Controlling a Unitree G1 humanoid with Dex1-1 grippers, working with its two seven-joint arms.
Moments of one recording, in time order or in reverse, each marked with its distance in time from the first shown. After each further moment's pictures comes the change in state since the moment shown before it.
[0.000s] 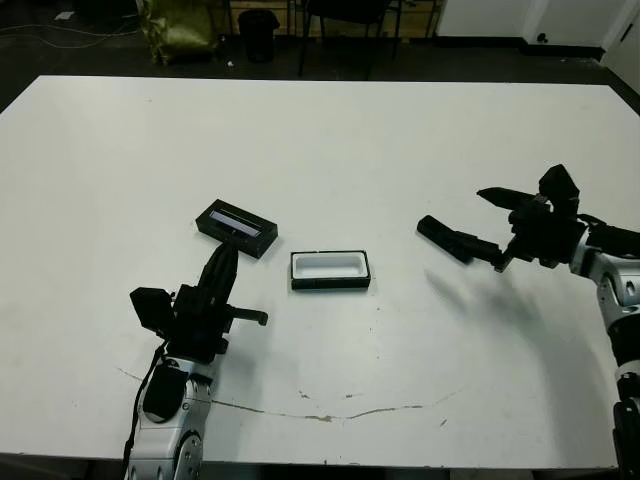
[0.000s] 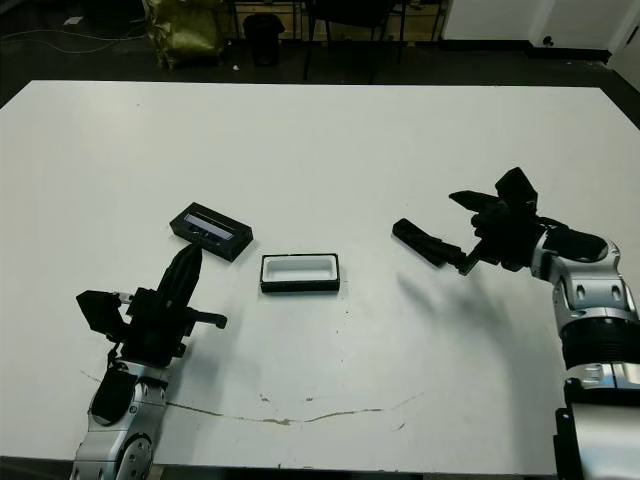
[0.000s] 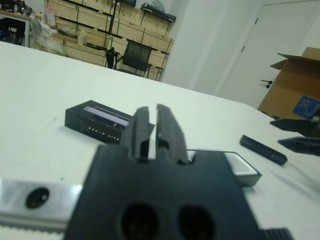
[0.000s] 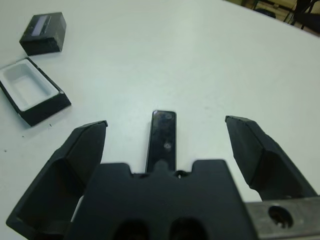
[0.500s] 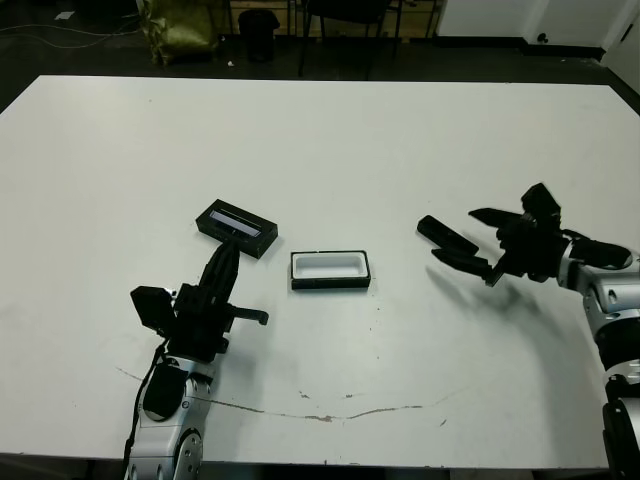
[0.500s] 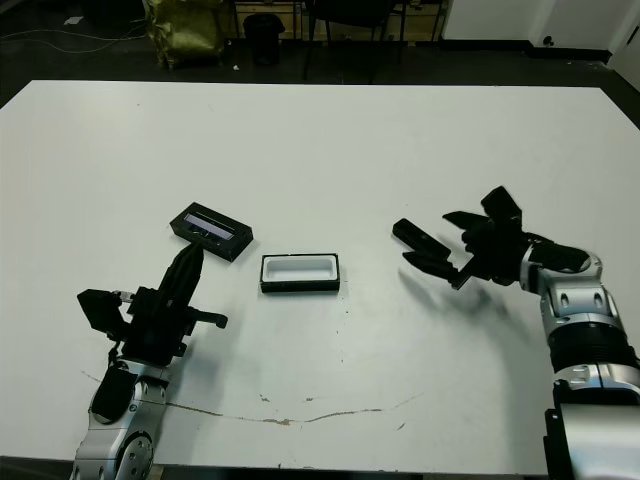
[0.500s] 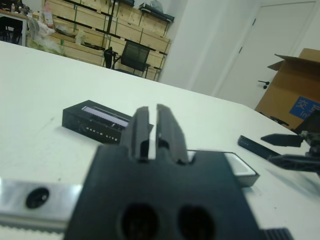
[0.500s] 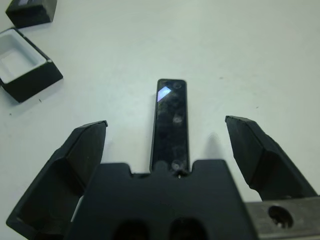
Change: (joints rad) left arm -0.003 -0.001 0.003 0.008 -0.005 -0.005 -0.006; right arm 0.000 0.031 0.032 0.112 -0.056 -0.053 0.002
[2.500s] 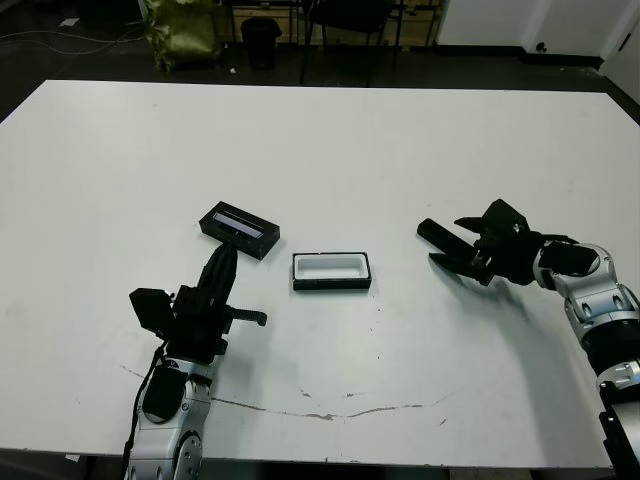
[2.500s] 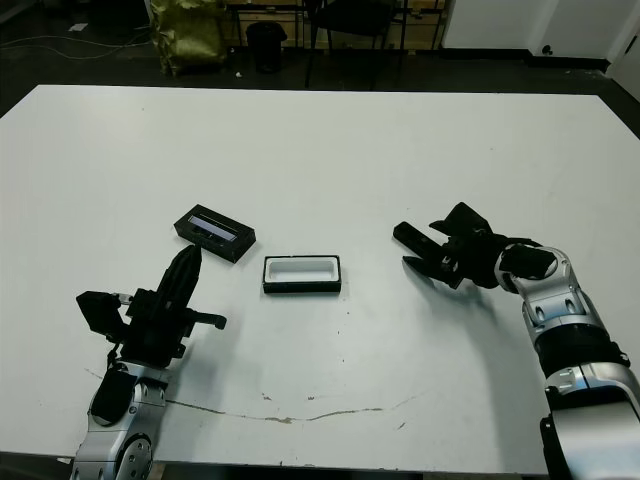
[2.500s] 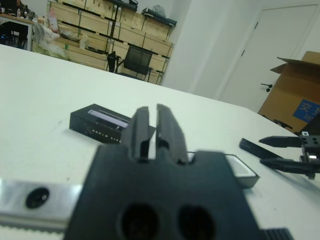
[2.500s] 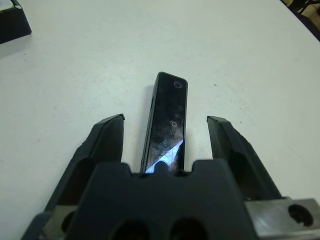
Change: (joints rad) left arm 0.007 0.000 0.000 -0.003 0.008 -0.004 0.012; right arm 0.033 -0.016 0.182 -0.043 -0.125 -0.118 -0.224
